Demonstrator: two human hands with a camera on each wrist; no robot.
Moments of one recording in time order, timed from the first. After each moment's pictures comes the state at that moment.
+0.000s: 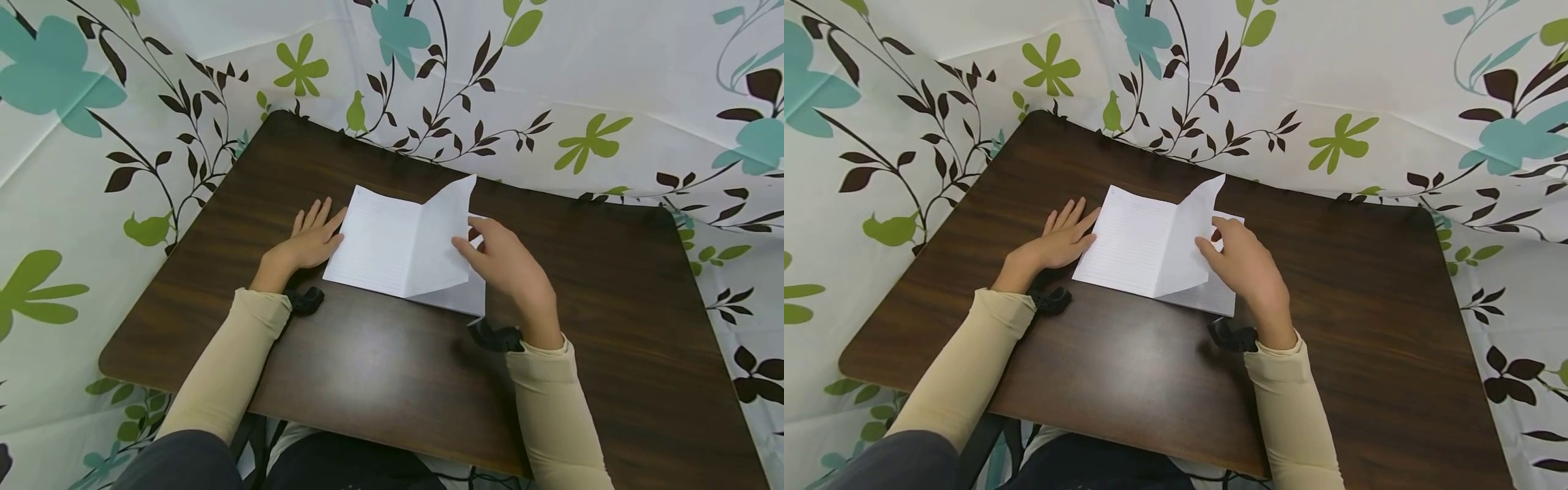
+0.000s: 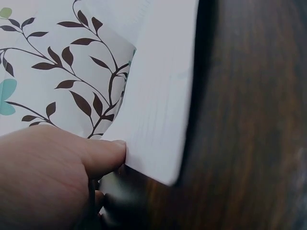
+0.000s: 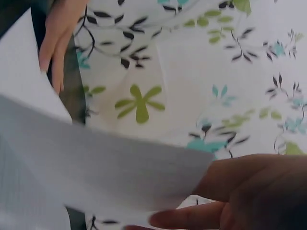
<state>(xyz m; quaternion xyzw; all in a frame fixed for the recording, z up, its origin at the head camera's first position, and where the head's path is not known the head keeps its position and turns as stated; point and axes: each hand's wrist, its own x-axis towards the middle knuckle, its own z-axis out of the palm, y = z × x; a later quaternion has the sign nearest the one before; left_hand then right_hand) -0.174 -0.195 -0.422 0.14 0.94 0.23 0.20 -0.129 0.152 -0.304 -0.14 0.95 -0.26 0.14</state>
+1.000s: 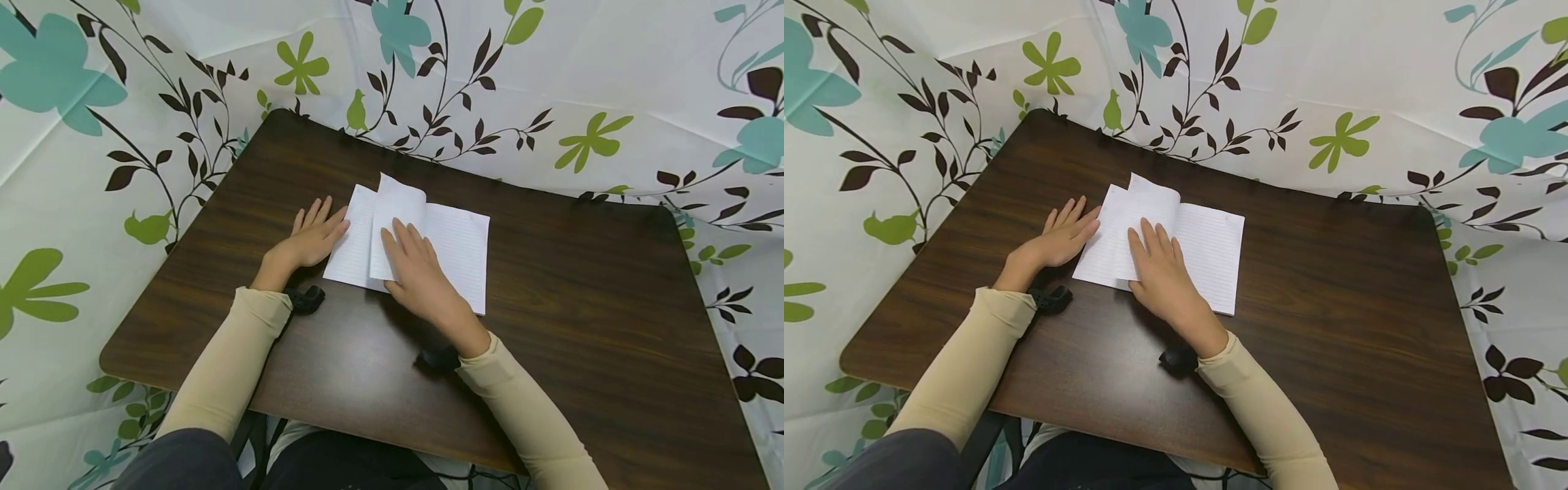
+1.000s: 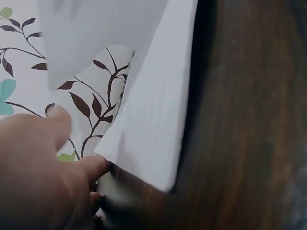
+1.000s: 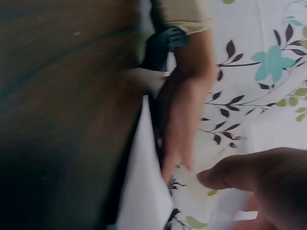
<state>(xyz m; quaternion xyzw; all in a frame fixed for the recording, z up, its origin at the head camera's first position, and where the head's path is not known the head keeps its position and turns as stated) -0.175 -0.194 -0.424 0.12 0.93 0.27 0.20 -0.107 0.060 -0.369 -0.28 0.94 -0.18 0.07</state>
